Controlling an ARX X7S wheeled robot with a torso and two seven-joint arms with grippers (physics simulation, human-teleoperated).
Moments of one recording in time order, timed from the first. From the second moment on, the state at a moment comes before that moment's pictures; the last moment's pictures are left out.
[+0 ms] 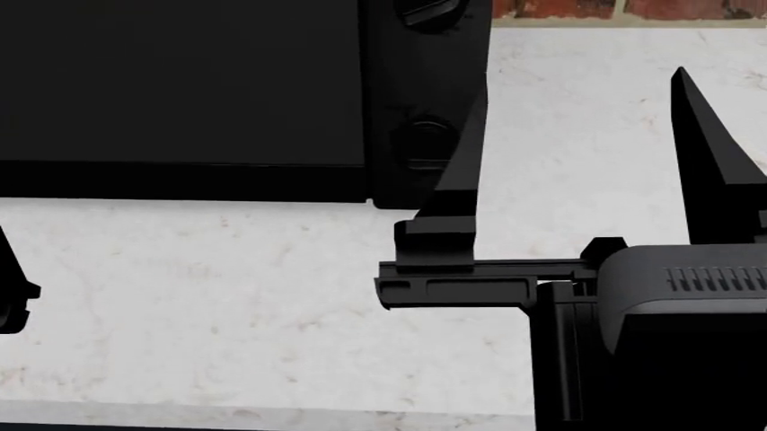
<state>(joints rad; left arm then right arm) -0.31 -0.25 -0.04 0.89 -0.20 -0.62 -0.18 0.54 0.07 -0.03 -1.04 0.07 1.01 0.07</state>
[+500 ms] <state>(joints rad) -0.30 -0.26 -0.06 0.91 -0.22 -0.62 -0.20 0.64 0.50 -0.23 -1.04 0.71 0.80 0.72</state>
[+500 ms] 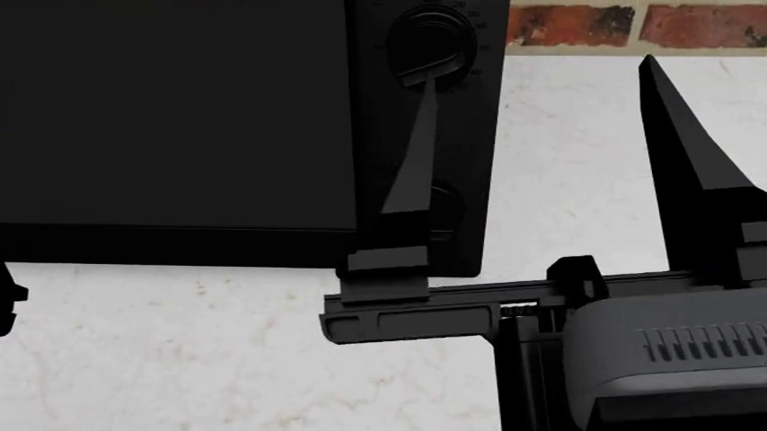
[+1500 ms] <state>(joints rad) -0.22 -0.29 -0.14 0.91 -0.29 -0.56 -0.22 1.22 0.65 -1.12 -0.72 1.43 -0.39 1.46</state>
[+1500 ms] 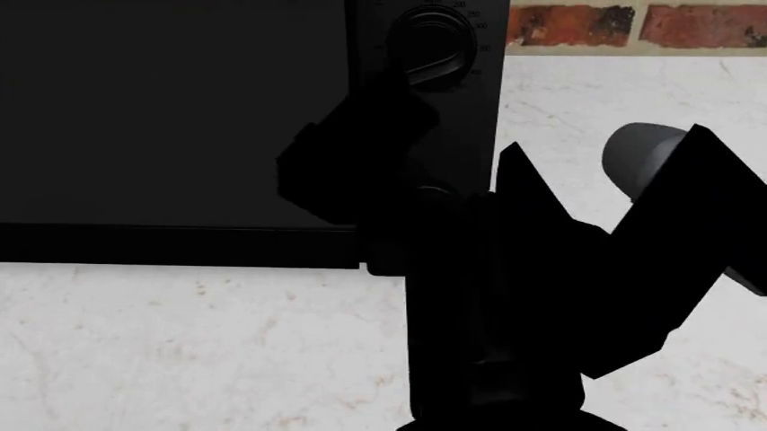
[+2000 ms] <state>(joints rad) -0.21 -0.31 -0.14 0.89 -0.30 -0.55 -0.23 1.24 0.58 -1.11 -0.51 1.53 -0.41 1.36</state>
